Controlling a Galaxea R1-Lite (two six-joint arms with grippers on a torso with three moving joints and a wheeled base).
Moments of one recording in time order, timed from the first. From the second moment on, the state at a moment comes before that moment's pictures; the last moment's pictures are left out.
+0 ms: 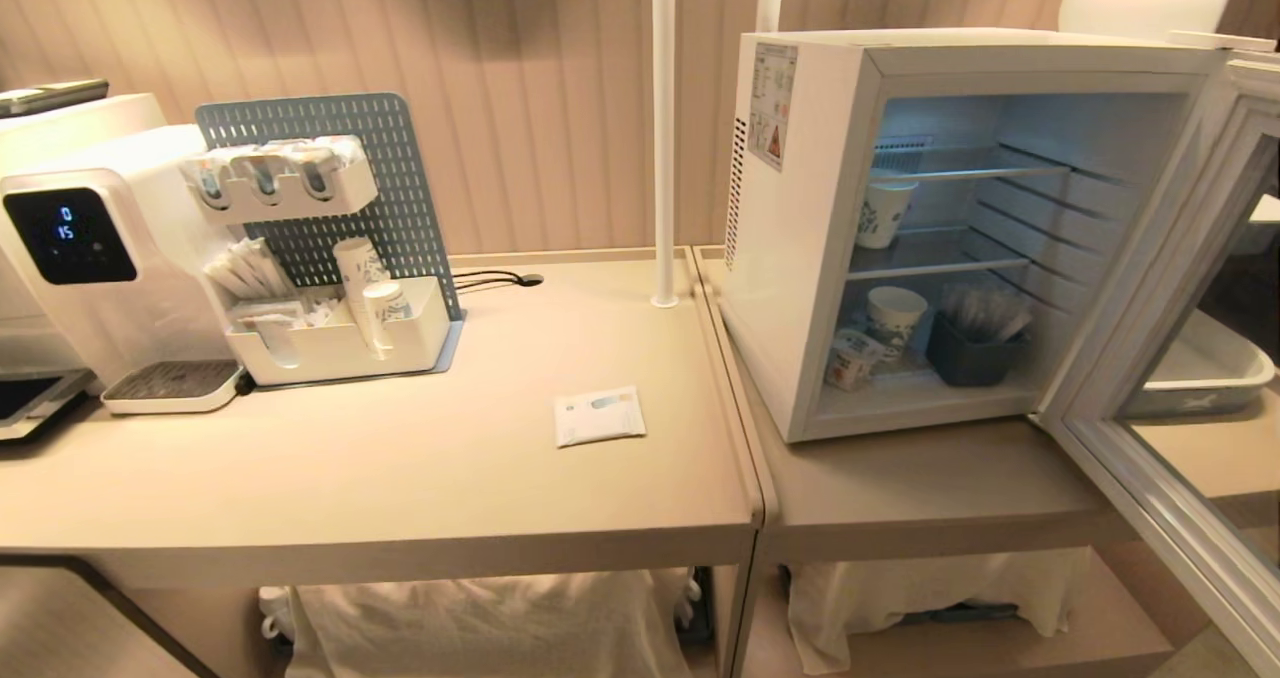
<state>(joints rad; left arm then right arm) 0.00 0.00 0.00 0.00 -0.01 0.05 0.00 0.00 -0.04 0.09 -0.01 0.04</state>
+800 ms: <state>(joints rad) 0.00 0.00 0.00 0.00 0.00 0.01 0.01 0.52 -0.64 0.18 0.07 0.02</state>
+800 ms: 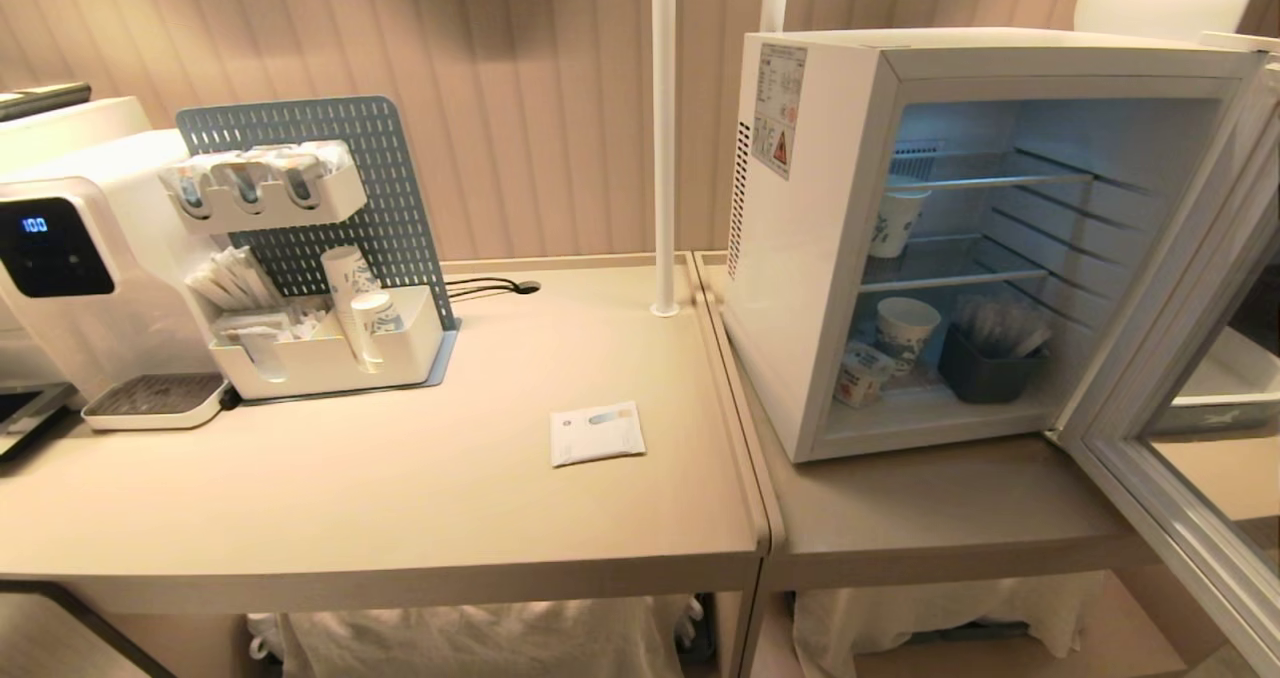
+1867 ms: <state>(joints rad) 0.00 0.00 0.00 0.00 0.00 0.00 0.29 1.84 -0.50 -0.80 -0.18 0.20</state>
